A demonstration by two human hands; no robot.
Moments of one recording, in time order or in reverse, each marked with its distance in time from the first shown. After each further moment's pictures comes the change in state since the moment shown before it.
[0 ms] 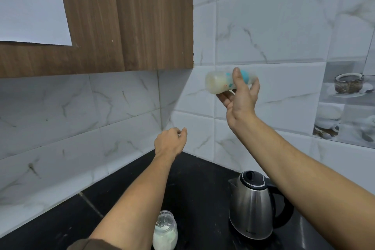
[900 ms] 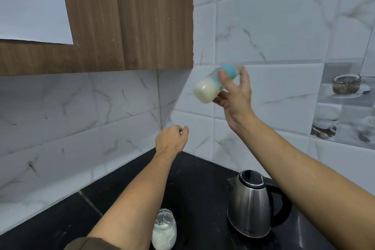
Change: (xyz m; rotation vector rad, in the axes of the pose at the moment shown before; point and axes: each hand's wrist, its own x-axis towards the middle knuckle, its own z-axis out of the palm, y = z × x) left_hand -0.004 0.009 -0.009 0.002 0.020 0.053; right_hand -0.013 -0.006 0.004 -0.209 -0.212 -0.043
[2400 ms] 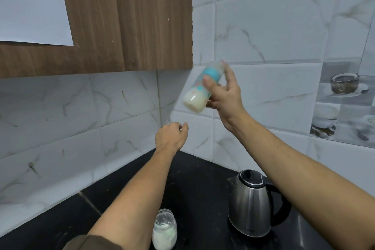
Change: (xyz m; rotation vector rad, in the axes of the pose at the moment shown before) left_hand 0.004 0.005 -0.009 0.007 -0.001 -0.006; right_hand -0.004 0.005 0.007 -0.156 -0.177 0.017
